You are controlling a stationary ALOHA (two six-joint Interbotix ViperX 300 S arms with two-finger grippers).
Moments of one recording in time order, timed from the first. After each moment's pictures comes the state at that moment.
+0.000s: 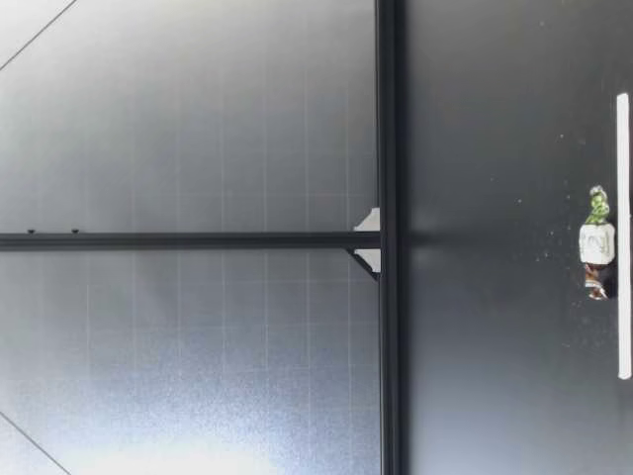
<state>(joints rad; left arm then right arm) 0.00 -0.96 1.17 0.00 -0.30 0.00 -0.01 -0.96 1.17 0.00 -0.29 0.00</state>
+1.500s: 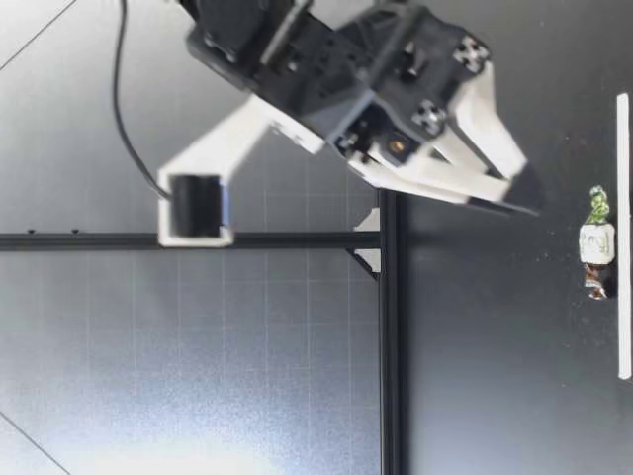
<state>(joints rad) -0.01 -0.91 1.26 0.00 -0.44 0.01 -0.07 0.17 0.58 0.00 0.25 0.01</state>
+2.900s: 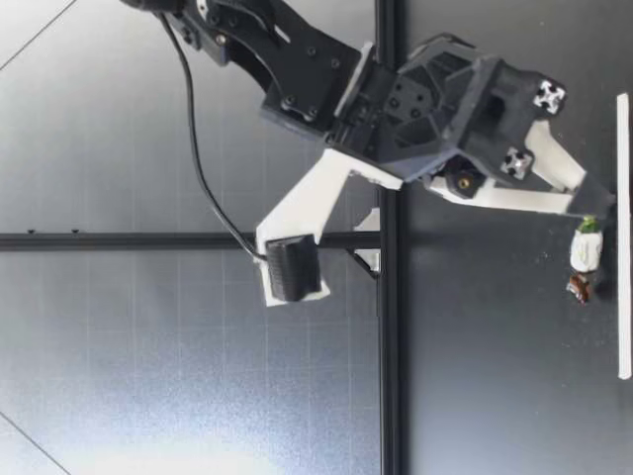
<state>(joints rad) -0.01 -0.88 1.28 0.00 -0.44 0.01 -0.08 0.28 0.49 0.00 0.36 0.07</state>
